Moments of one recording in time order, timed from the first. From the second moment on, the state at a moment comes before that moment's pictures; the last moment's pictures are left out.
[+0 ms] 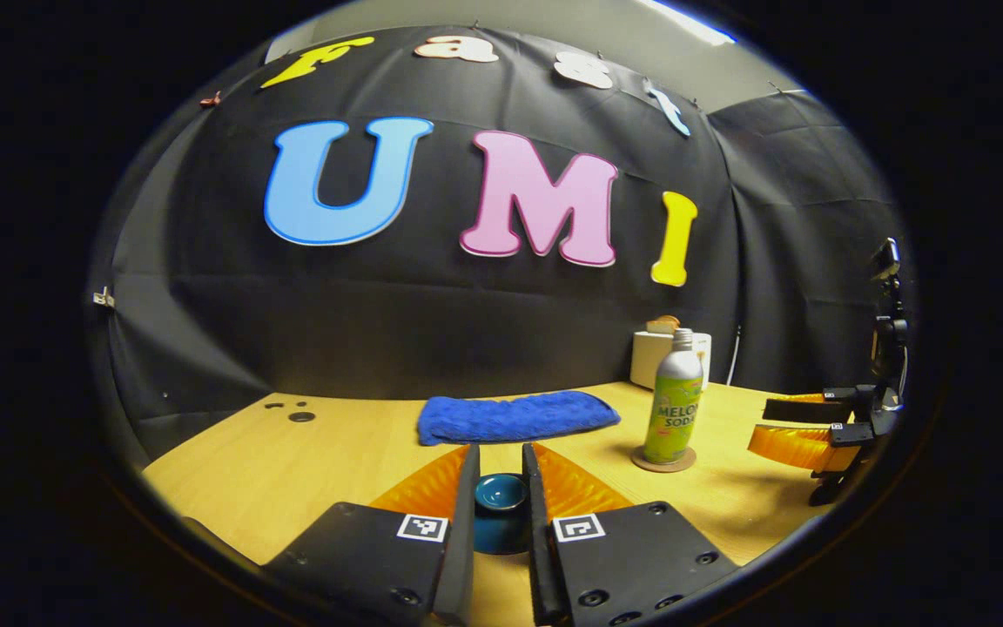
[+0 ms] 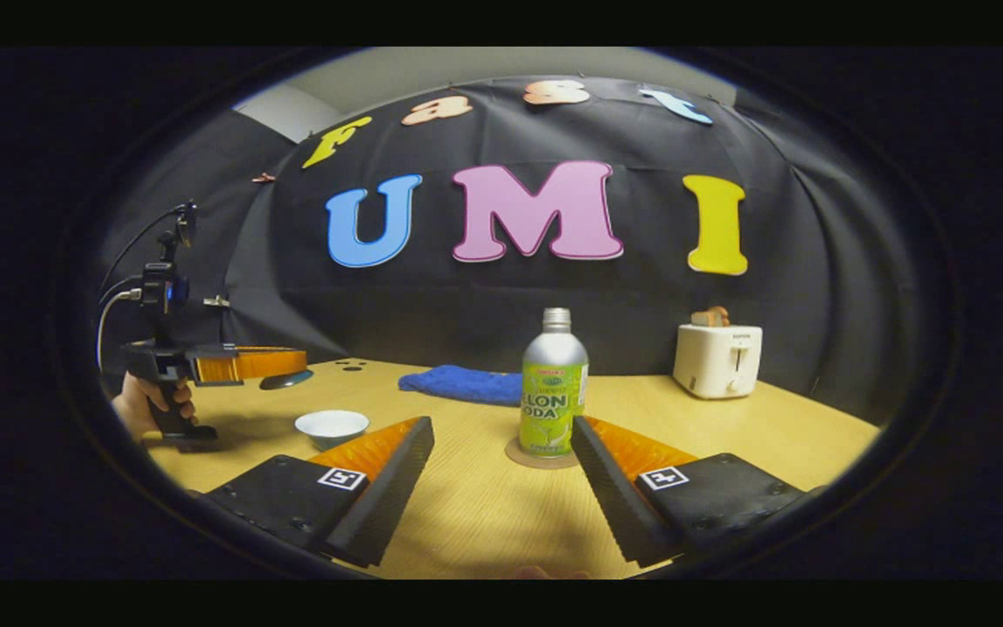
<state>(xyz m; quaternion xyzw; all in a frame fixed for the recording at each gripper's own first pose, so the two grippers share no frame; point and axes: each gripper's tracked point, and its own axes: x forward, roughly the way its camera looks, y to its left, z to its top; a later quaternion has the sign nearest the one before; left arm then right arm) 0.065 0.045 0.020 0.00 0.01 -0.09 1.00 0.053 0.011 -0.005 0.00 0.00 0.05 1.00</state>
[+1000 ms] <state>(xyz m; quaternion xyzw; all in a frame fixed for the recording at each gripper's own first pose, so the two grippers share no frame) 0.085 -0.007 -0.026 0.05 0.08 -0.10 0.99 0.052 0.004 -0.002 0.00 0.00 0.03 1.00</state>
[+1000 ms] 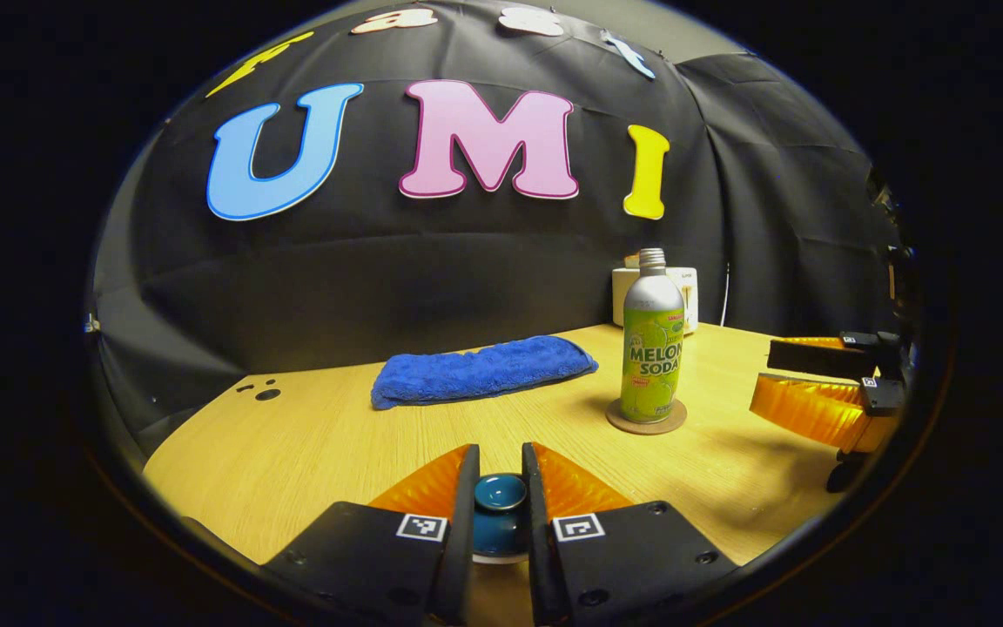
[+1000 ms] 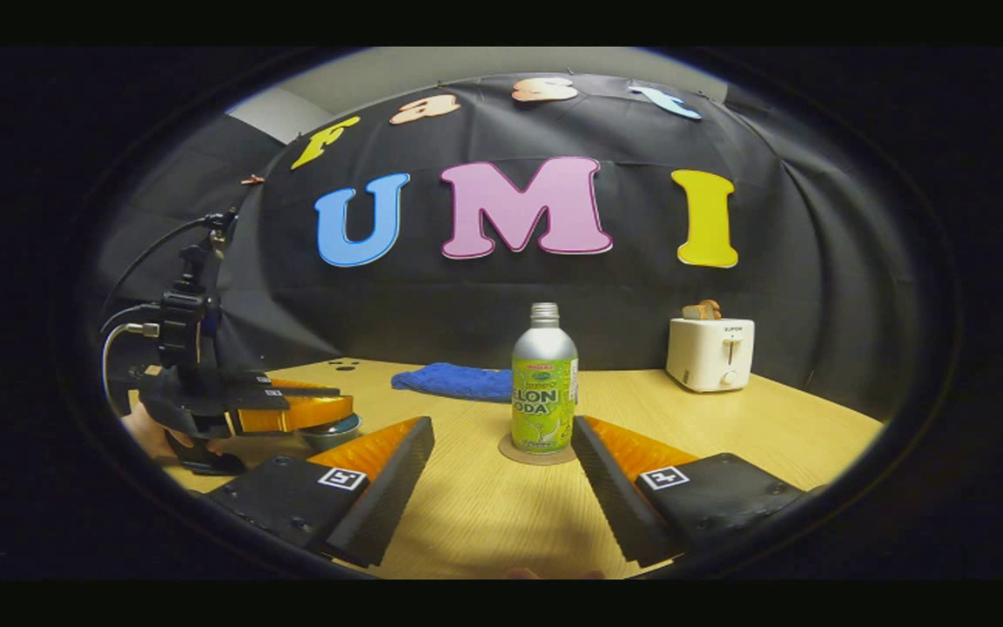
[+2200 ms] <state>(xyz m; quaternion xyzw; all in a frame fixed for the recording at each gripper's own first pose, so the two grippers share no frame) 0.033 0.011 -0.003 0.01 0.00 -0.04 1.00 0.050 0.003 -0.002 0.00 0.00 0.02 1.00</state>
